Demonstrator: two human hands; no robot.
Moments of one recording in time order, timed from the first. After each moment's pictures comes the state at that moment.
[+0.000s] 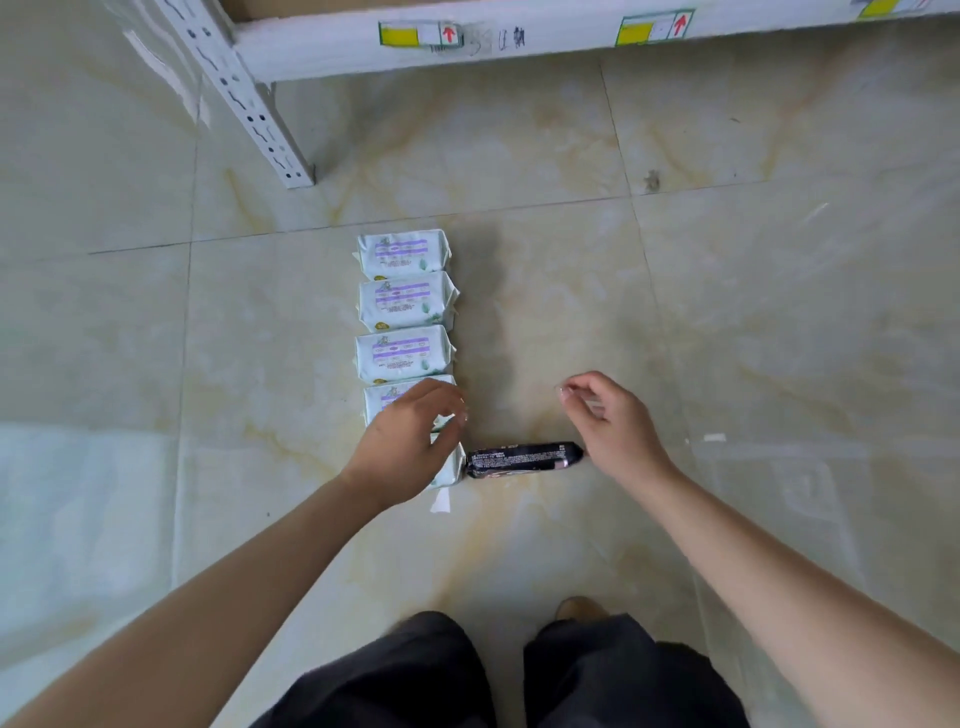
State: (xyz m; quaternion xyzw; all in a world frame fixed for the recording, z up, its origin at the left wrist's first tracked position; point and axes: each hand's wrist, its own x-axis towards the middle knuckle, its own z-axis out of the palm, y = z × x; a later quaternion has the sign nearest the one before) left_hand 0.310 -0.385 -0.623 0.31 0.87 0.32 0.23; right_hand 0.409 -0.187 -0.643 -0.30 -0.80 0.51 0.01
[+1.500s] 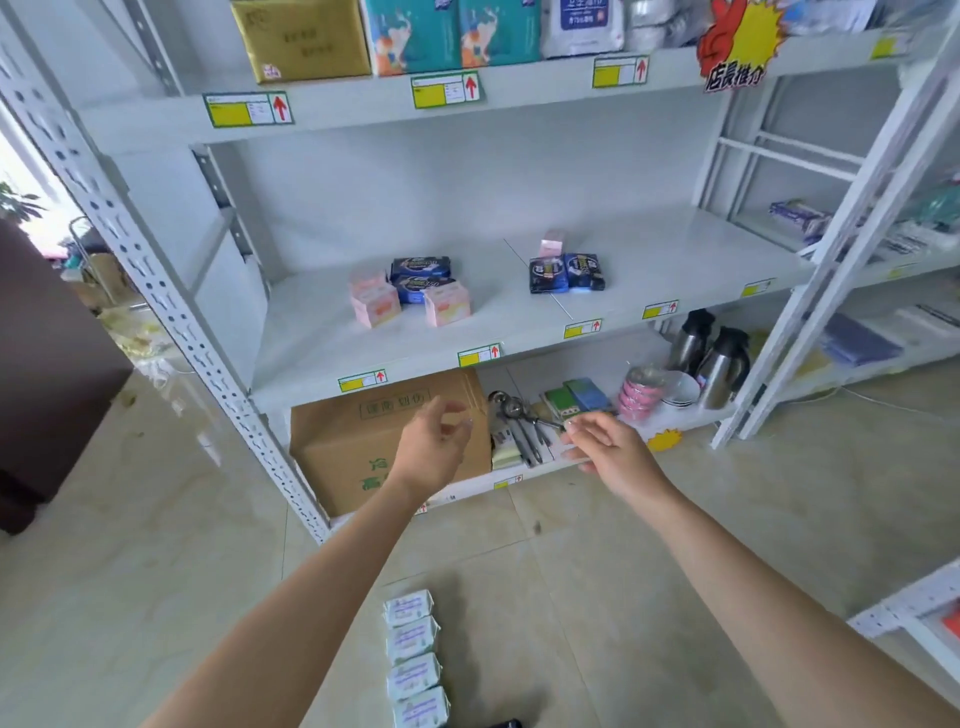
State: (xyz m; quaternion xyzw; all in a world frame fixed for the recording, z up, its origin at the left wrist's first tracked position) left_hand 0.277 -0.234 0.082 0.29 0.84 0.45 0.12; right_hand 0.414 -0.073 0.062 -0.28 -0.72 0.61 0.18
